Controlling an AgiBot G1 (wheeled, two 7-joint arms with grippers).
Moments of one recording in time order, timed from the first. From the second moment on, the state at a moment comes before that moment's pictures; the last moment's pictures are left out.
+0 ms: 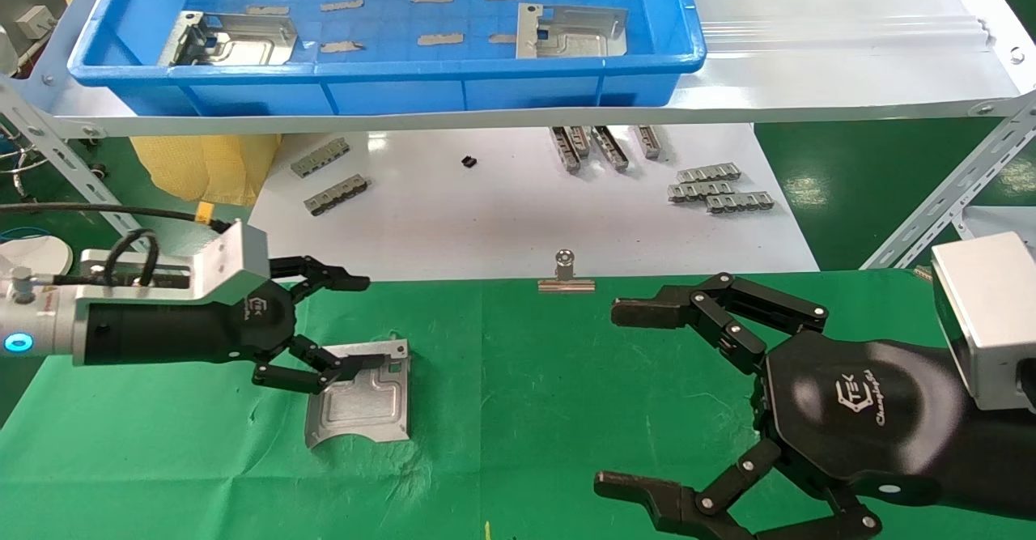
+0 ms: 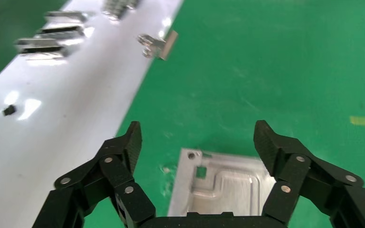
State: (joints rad) left arm -1.73 1.00 0.72 -0.04 1.21 1.59 0.52; right arm 1.09 -0.58 -0.35 1.26 -0.68 -1.47 0.15
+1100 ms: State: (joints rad) left arm -1.36 0.78 0.48 -0.74 0.94 1.54 0.12; right arm 1.09 -0.58 -0.35 1.26 -0.68 -1.47 0.15
